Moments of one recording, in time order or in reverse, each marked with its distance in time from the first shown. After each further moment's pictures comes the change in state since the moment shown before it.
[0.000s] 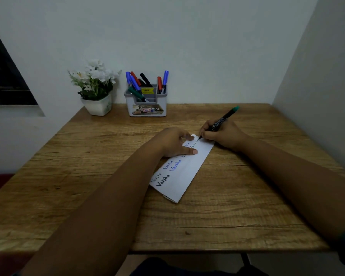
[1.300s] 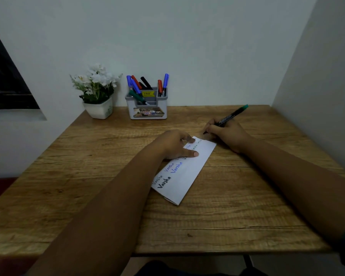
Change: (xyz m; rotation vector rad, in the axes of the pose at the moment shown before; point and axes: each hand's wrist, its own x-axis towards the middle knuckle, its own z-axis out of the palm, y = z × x) left_hand 0.000 0.001 -0.002 -0.029 -0.025 -0.012; right_hand 0.000 -0.003 0.001 0.281 0.124 0.072
